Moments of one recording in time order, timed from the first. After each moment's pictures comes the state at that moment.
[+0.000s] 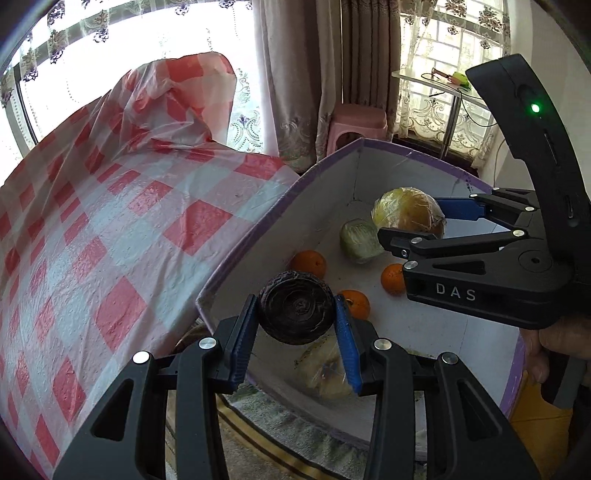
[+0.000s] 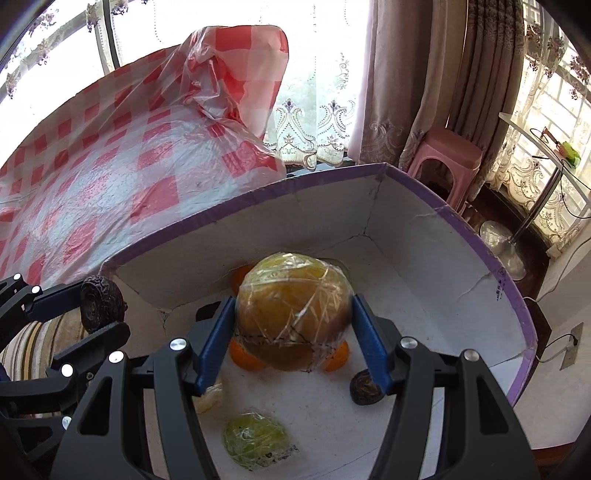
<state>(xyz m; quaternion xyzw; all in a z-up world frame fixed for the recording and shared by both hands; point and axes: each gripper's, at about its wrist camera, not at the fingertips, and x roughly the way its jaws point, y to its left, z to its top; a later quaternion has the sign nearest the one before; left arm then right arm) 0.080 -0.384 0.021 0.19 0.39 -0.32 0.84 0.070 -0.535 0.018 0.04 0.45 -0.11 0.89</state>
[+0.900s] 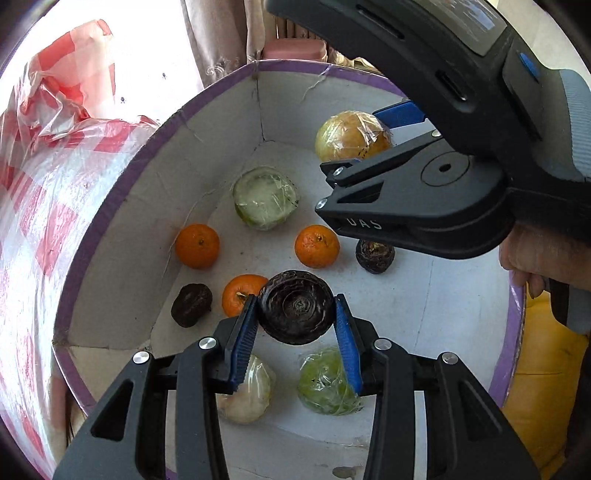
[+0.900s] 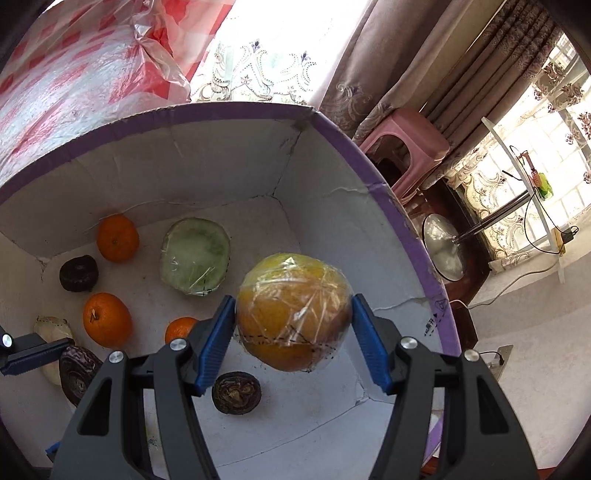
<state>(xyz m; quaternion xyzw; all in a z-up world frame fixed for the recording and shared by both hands) 0.075 -0.479 -0.033 0.27 0.49 -0.38 0.74 0.112 -0.595 -0.031 -0.08 0.55 -0.16 0.81</state>
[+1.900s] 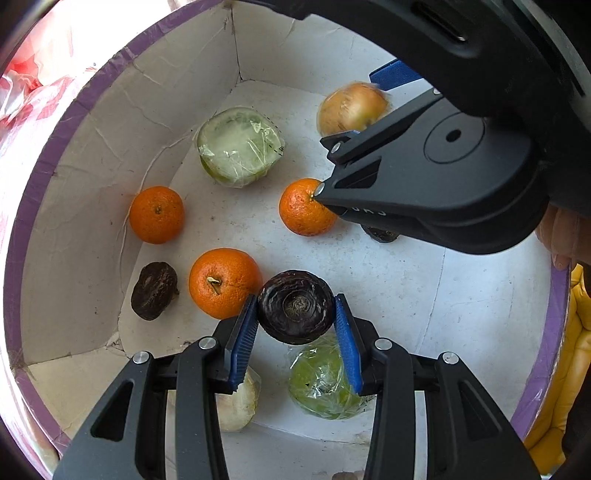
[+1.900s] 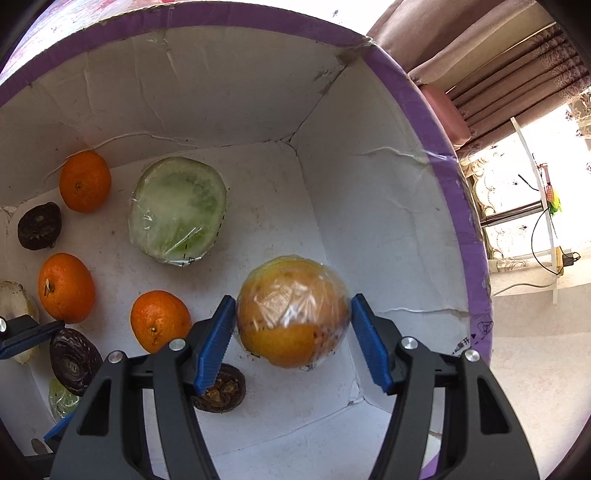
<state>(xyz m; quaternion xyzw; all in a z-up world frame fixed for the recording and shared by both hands) 0.100 -0.499 -0.082 0.29 0.57 -0.38 0.67 0.145 -0.601 -0.081 -0.13 0.63 -0.14 0.75</state>
